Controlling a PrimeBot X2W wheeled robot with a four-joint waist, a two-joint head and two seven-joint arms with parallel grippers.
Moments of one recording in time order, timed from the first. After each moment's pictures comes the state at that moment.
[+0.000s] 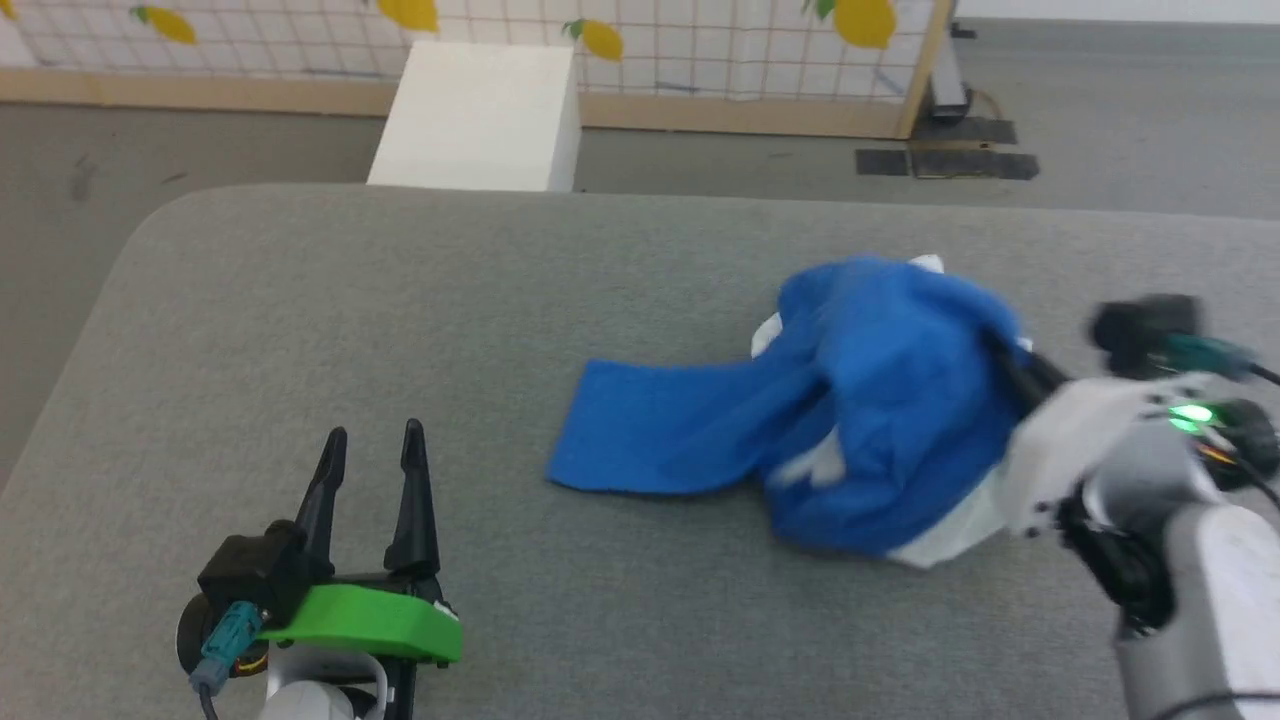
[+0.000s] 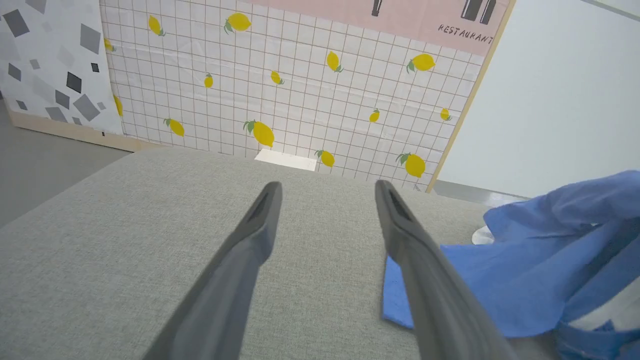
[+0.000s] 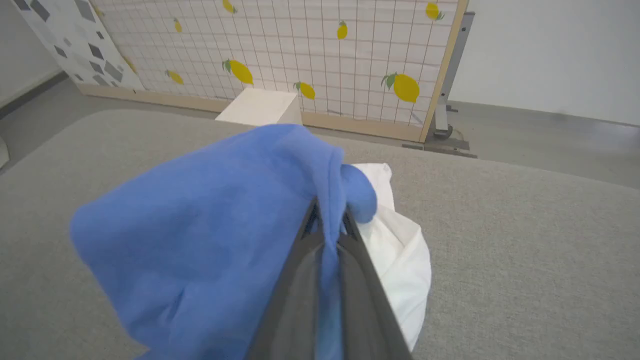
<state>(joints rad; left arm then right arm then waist) -0.03 0.06 -0.04 0.06 -0.27 -0.05 -0.26 -0.29 -0.13 0.02 0.05 0.22 0.13 0.44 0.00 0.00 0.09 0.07</state>
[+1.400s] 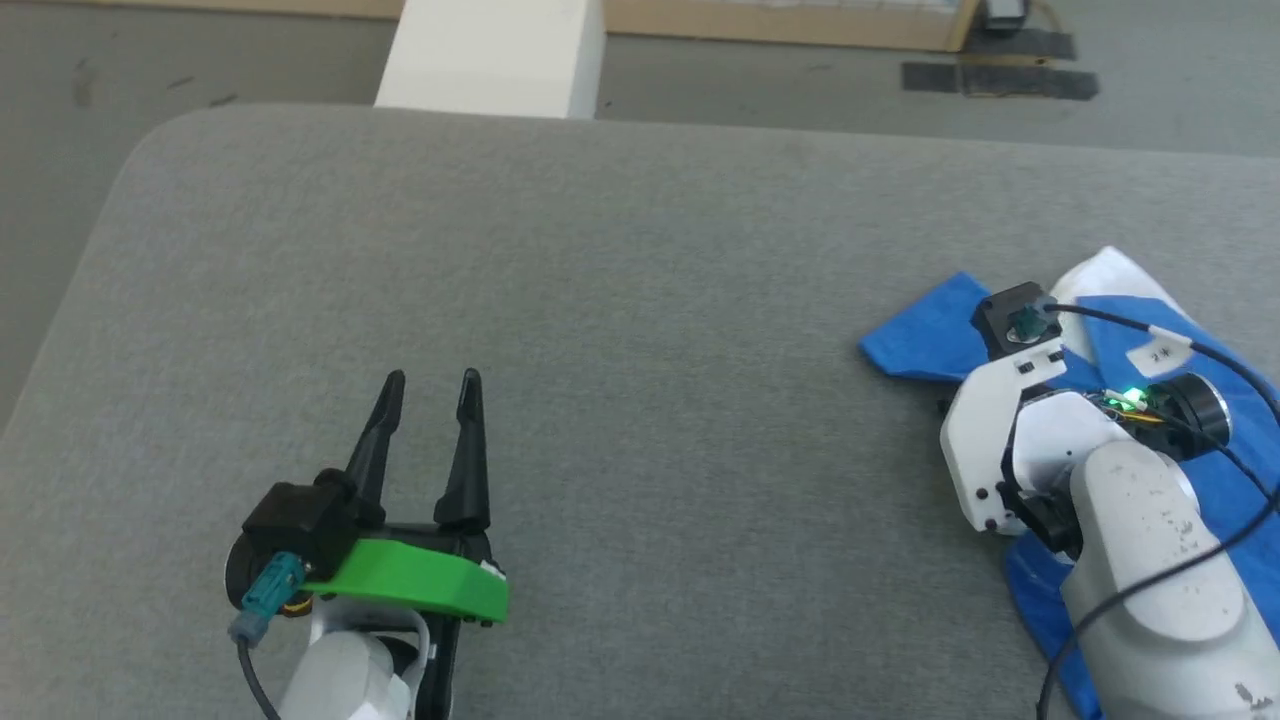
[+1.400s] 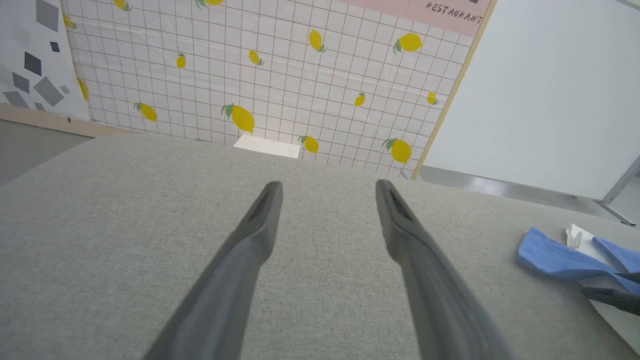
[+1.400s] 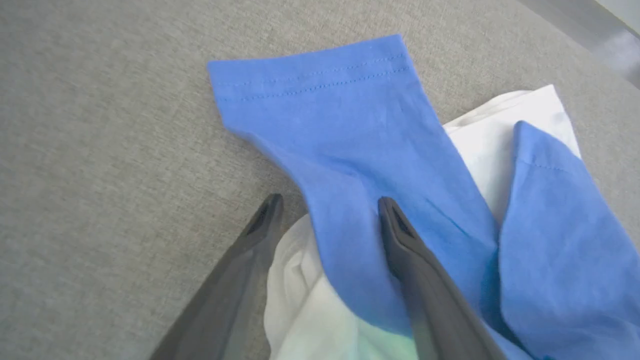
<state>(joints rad) -0.11 0.05 -0.12 0.06 -0.29 -0.07 -0.26 -0.47 -0.14 0.09 0.42 -0.06 0.13 0.63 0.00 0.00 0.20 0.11</state>
